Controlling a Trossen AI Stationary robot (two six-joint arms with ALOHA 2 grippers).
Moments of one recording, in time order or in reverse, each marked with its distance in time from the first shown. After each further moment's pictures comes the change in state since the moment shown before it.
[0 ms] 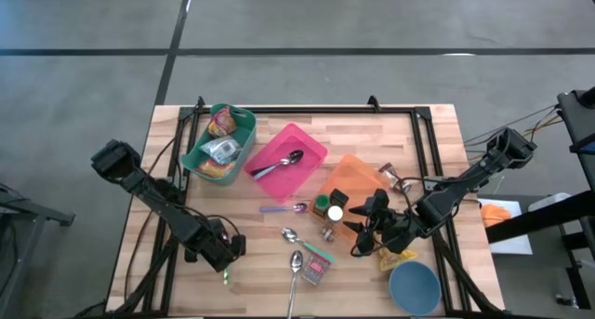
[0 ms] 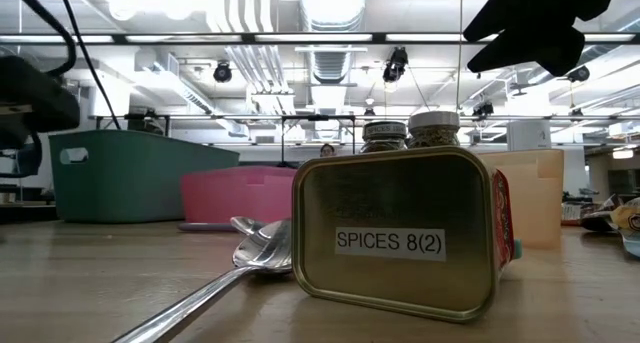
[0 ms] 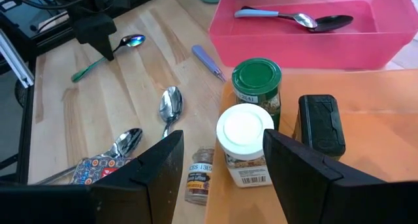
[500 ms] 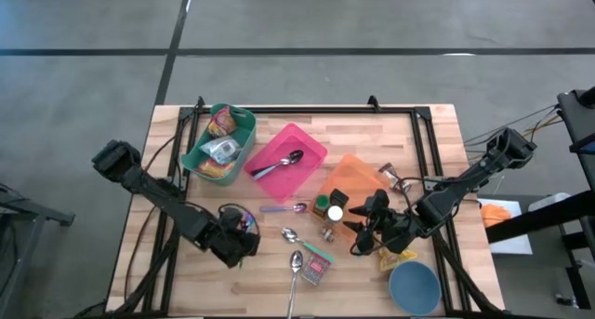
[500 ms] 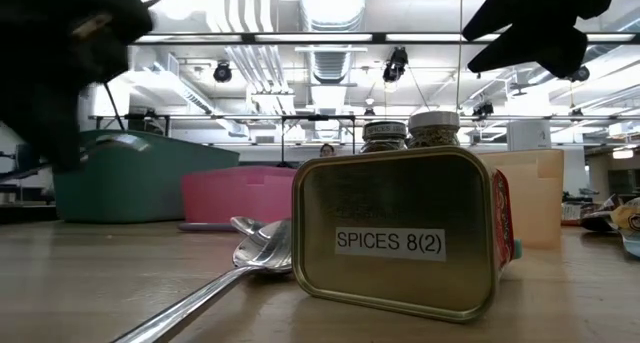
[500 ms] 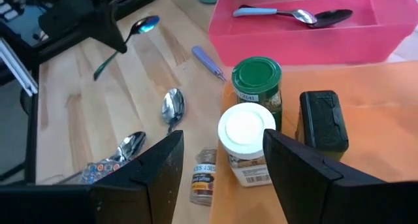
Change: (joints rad) left arm 0.105 0.000 0.198 -0.180 -0.282 0.534; right arm 0.000 0.000 0.000 0.002 0.002 0.058
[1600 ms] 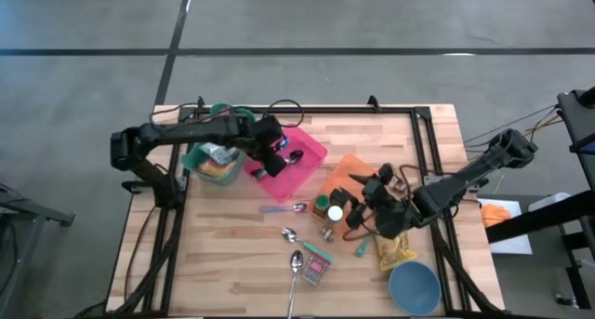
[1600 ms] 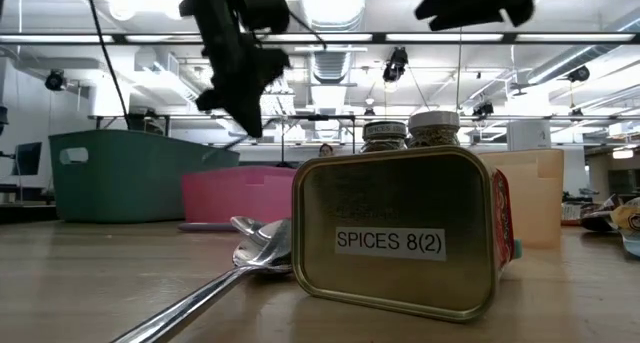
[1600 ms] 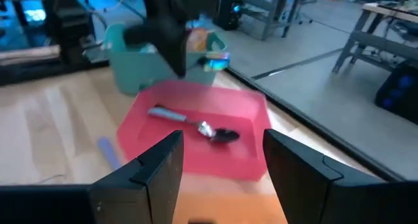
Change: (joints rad) left arm 0.909 0.091 0.365 -0.158 0.239 1.412; right arm -0.115 -0.006 0.097 0.020 0.361 -0.455
